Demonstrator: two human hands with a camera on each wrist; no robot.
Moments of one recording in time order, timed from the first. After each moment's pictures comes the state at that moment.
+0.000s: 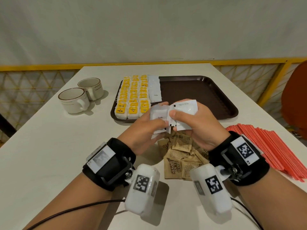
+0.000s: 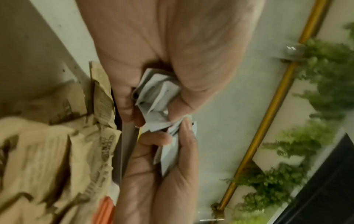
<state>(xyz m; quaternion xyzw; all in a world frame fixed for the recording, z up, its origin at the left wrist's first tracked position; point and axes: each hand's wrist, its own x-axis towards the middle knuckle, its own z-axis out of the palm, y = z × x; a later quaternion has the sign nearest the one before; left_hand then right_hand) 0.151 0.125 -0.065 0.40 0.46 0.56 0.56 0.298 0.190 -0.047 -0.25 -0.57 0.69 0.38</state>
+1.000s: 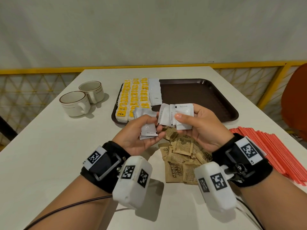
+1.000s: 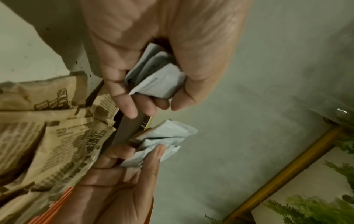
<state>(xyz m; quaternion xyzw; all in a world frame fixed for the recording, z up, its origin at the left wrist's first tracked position) 0.139 0.124 -0.060 0.16 0.40 0.62 0.66 0.303 0.201 -0.049 -0.28 -0.53 0.72 0.36</state>
